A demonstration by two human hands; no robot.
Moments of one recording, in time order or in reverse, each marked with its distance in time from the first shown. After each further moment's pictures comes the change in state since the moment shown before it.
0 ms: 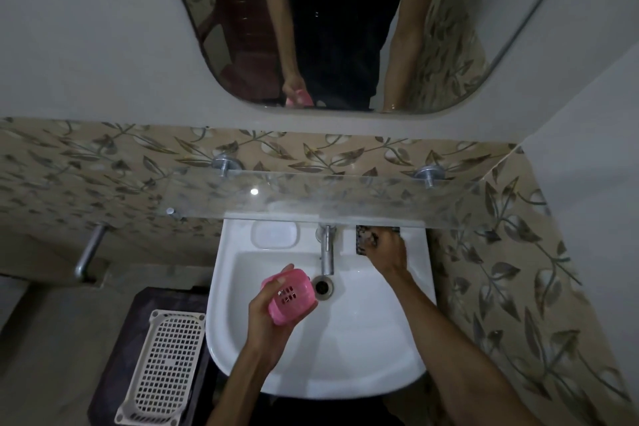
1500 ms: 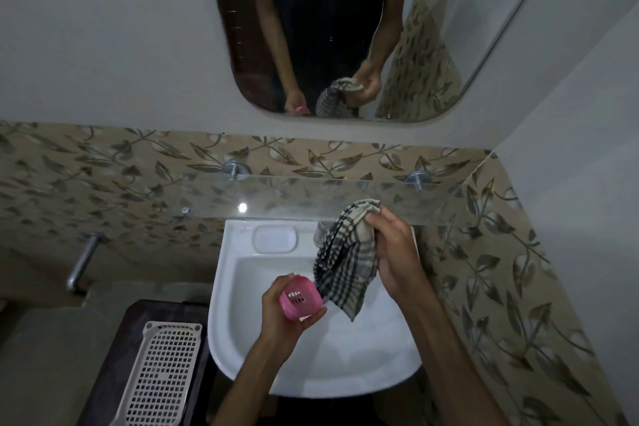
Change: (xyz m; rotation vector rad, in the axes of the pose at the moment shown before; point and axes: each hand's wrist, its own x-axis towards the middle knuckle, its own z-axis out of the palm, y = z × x) left_hand -0.007 -0.001 0.003 0.054 -0.035 -0.118; right_hand -0.119 -0.105 -0.097 1.496 -0.130 -0.053
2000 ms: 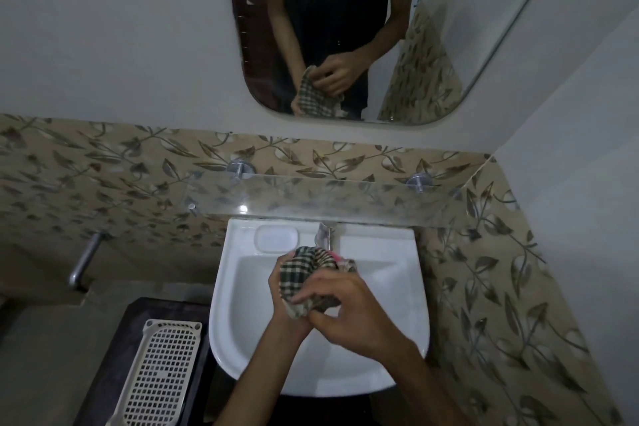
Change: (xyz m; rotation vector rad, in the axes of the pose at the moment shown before) left_hand 0.004 0.006 0.032 -0.279 -0.286 0.044; right_hand -0.065 0.051 0.012 -1.000 -0.502 -0.504
